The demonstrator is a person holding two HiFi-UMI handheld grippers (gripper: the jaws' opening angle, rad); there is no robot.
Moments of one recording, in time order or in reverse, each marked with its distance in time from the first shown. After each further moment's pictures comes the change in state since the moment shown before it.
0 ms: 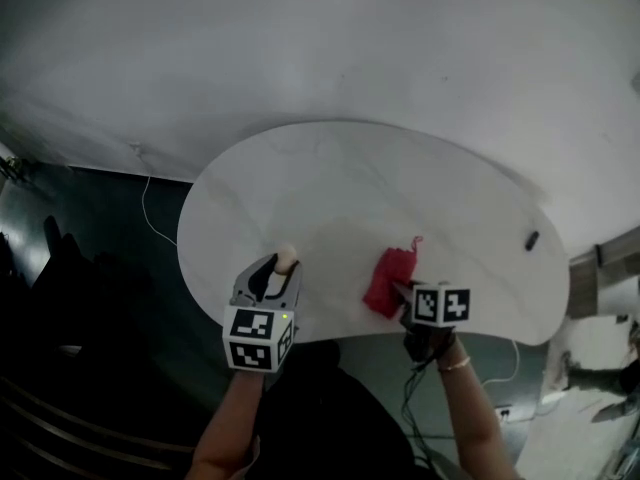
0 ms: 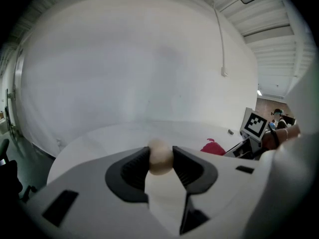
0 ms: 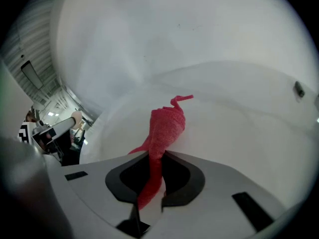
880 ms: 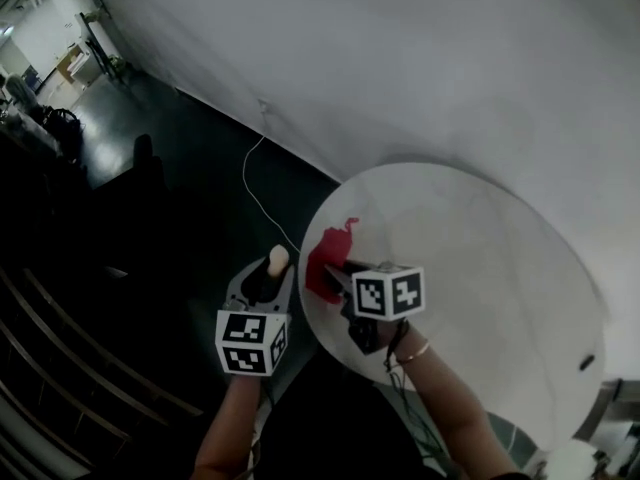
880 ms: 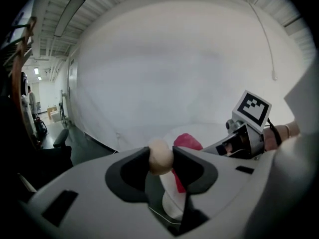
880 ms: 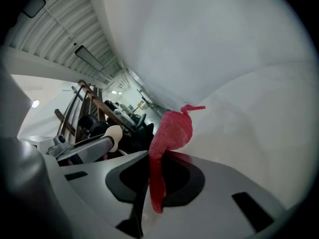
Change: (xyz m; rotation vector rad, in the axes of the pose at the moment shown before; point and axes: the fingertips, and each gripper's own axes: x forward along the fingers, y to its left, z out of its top) left arm -0.133 0.230 -0.038 -0.206 -0.015 0.462; right arm 0.153 0.400 0.037 -0.394 0.165 0.594
